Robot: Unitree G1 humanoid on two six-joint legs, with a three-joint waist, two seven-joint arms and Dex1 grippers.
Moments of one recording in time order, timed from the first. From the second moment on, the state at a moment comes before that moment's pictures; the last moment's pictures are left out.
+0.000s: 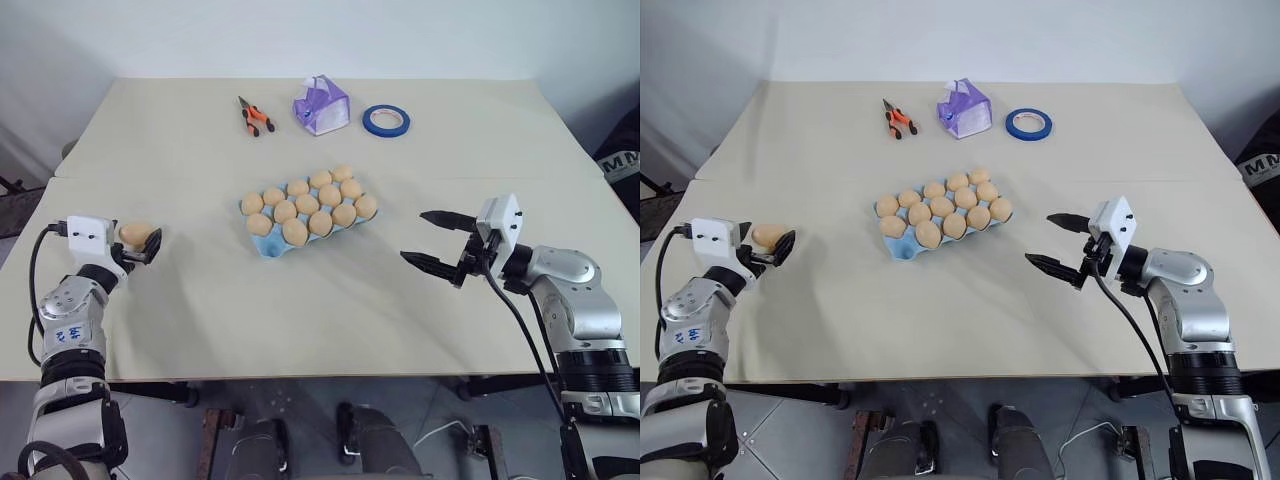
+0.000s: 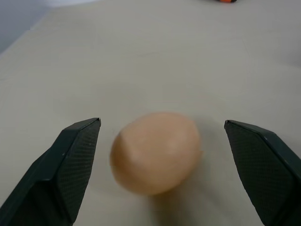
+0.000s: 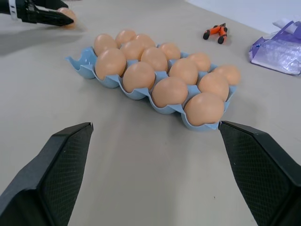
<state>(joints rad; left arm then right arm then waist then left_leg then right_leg) -0.60 0.64 0.34 0.94 -0.17 -0.22 -0.46 -0.46 -0.63 -0.10 0.11 0.40 0.18 1.07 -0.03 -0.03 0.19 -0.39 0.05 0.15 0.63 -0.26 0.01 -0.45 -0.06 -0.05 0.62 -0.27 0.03</state>
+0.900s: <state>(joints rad) -0.78 0.47 0.06 0.69 -0.22 -0.16 -0.99 -0.39 -0.63 -0.13 0.06 0.41 0.19 1.01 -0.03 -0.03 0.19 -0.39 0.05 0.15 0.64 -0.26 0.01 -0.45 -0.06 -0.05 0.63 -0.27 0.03</state>
